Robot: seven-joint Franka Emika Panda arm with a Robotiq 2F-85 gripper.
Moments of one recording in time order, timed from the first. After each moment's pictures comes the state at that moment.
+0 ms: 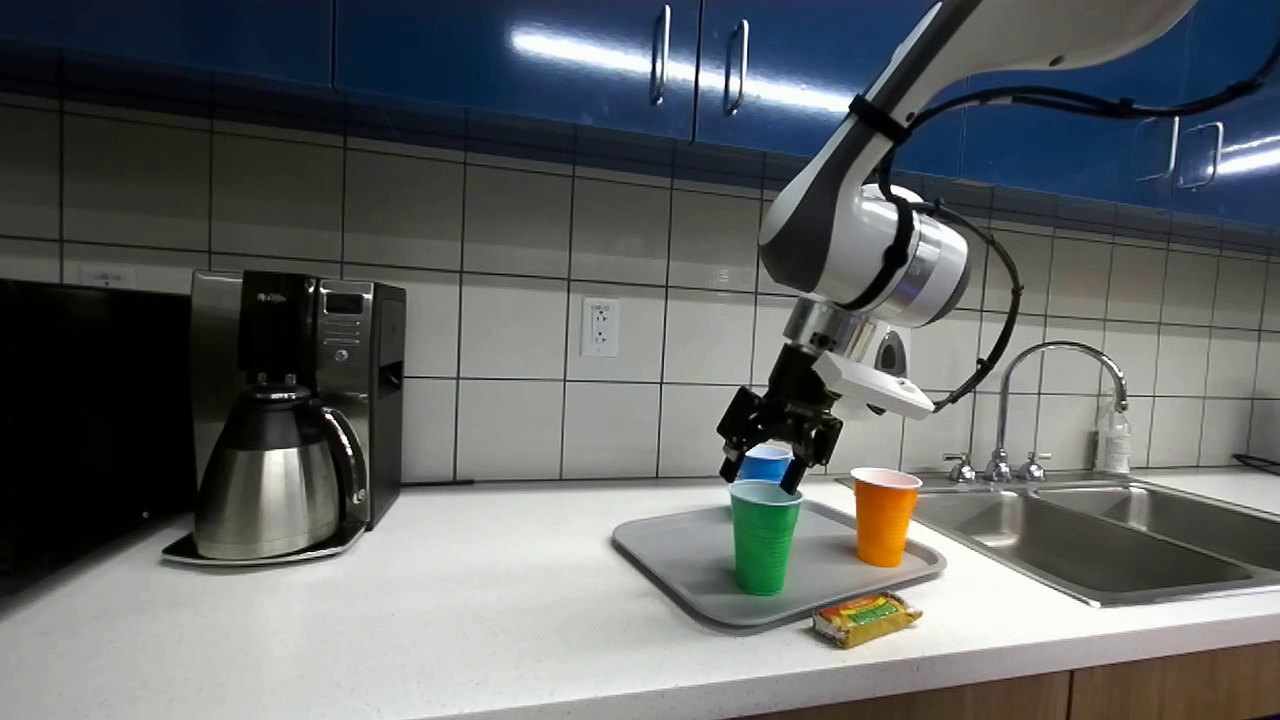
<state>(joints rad) 0.28 -0.08 0.00 -2.59 0.55 2.75 -0.44</state>
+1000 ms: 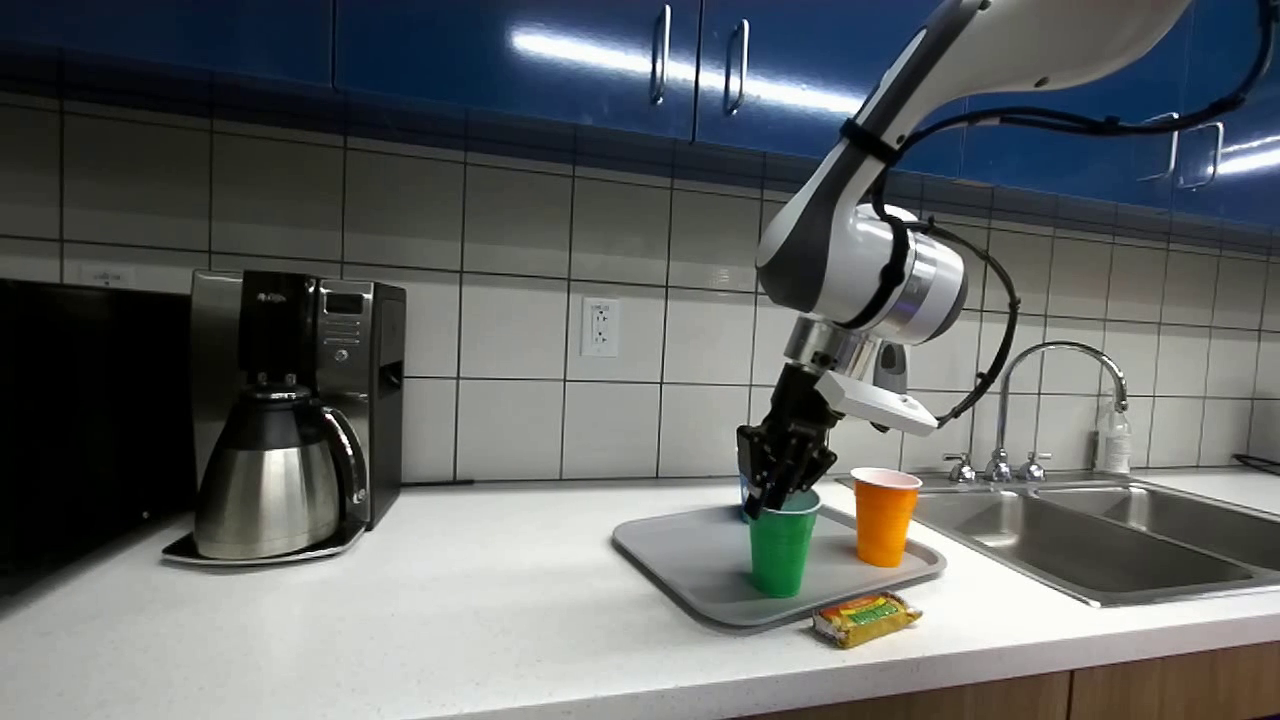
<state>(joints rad) 0.25 -0.03 0.03 -2.59 0.55 2.75 -0.45</state>
